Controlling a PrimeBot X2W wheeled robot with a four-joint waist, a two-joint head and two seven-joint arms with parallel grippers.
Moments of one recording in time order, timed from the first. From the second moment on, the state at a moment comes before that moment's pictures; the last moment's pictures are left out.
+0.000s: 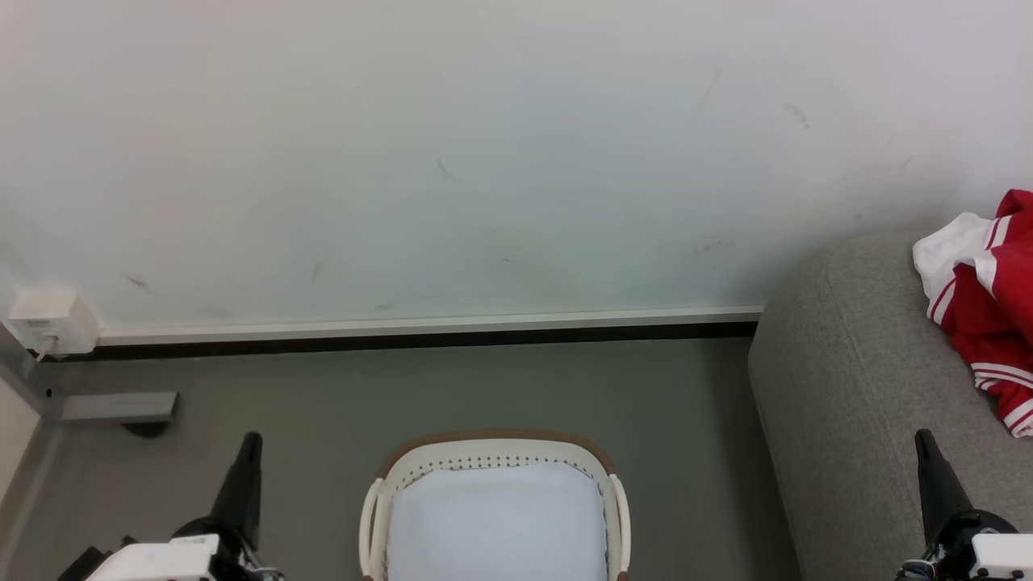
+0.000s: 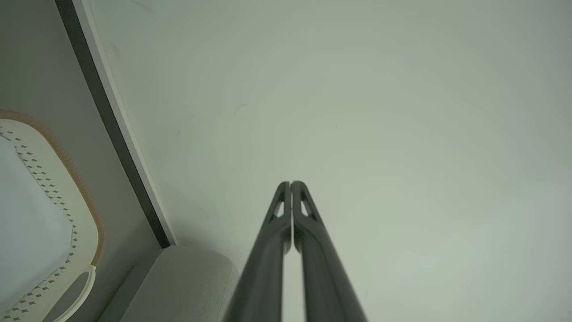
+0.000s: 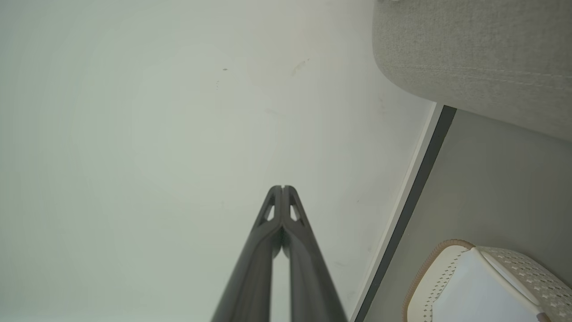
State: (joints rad) left arm -0.10 0.05 0.12 0.25 -1.61 -0.13 0.11; right arm -0.10 -0.05 -0.11 0.25 1.61 0.13 0.11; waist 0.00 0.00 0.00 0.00
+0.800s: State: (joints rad) left arm -0.11 0.05 0.11 0.25 -1.61 -0.13 0.11; right arm -0.10 -0.05 -0.11 0.25 1.61 0.13 0.11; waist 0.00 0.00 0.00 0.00
